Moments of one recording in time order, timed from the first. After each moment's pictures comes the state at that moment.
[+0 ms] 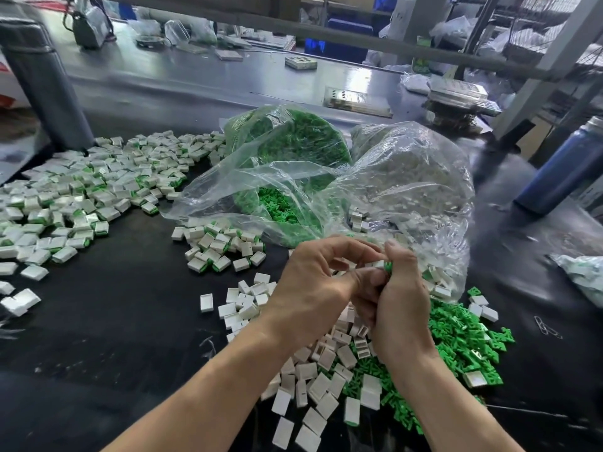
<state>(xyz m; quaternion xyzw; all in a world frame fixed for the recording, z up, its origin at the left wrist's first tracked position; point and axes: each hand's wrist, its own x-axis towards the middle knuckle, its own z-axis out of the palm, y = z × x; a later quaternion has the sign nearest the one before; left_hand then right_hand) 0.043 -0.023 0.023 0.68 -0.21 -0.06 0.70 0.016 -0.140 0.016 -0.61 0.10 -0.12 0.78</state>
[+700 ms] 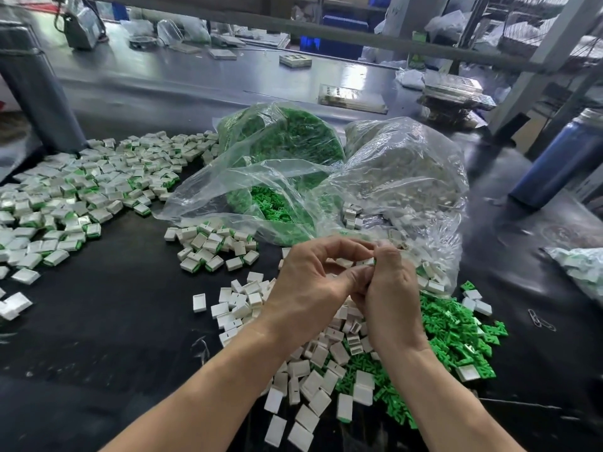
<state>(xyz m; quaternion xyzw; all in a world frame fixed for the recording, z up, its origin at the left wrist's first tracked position) 0.043 -0.026 0.017 0.66 -0.21 -0.07 0.72 0.020 -0.141 0.007 -0.69 0.08 -0.17 0.70</state>
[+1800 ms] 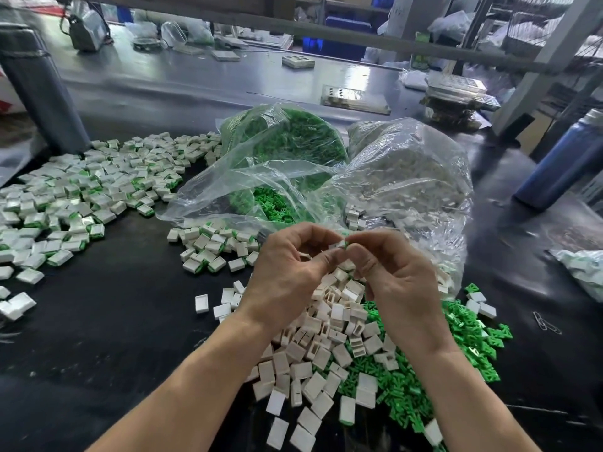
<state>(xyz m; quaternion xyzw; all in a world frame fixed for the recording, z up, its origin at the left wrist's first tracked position) 0.061 -0.004 0.013 0.72 -0.17 -0.01 0.67 0.017 -0.166 0.018 -0.76 -0.05 -0.17 0.62</state>
